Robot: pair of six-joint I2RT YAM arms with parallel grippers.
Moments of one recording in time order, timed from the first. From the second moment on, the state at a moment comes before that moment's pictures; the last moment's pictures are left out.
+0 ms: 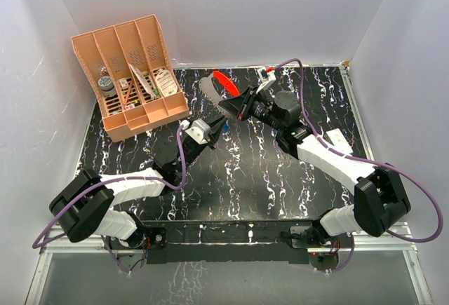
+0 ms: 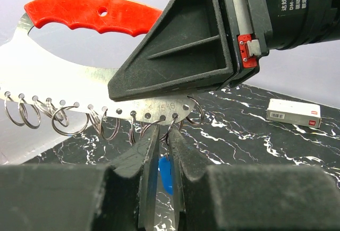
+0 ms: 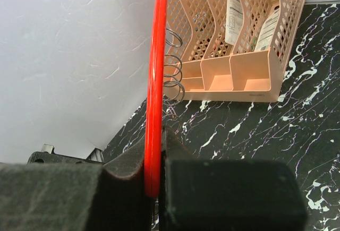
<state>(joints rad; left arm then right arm) -0.81 1.35 0.50 1.19 -0.01 0.15 0.56 1.38 0.95 0.50 -0.36 0.68</state>
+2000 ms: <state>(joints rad) -0.73 1.20 0.68 0.61 -0.25 -0.31 0.43 1.17 0.92 0.32 -0.34 0.47</state>
